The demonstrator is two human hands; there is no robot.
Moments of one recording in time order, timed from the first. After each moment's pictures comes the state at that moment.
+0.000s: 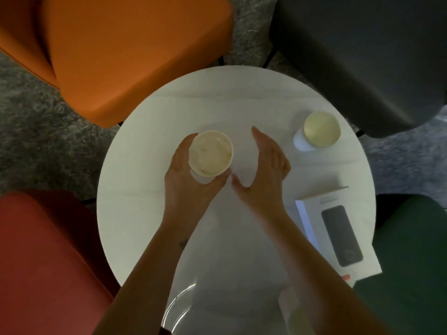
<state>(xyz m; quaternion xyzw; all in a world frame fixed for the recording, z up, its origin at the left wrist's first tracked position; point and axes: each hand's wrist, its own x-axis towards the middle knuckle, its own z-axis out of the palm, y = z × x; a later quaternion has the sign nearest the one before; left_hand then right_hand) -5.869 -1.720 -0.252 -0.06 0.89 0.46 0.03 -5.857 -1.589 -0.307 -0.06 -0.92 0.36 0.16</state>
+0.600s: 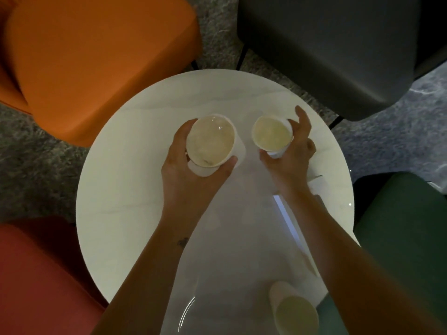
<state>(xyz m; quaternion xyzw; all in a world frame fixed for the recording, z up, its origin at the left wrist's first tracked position) -5.882 -1.661 -0.221 0.02 0.89 0.46 0.01 -5.879 -1.494 -0.320 -0.23 -0.89 0.34 0.21</state>
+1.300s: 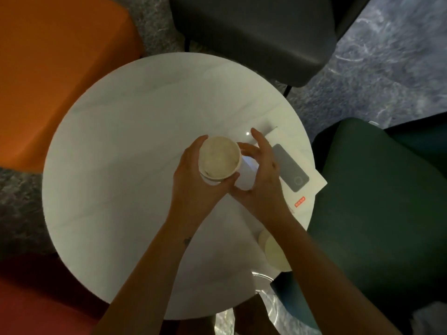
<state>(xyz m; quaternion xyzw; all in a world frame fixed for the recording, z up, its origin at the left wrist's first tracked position) -5.816 -1.661 -0.250 0.16 0.85 0.48 0.16 -5.756 -1.552 -0.264 -0.25 -0.85 0.45 0.12</state>
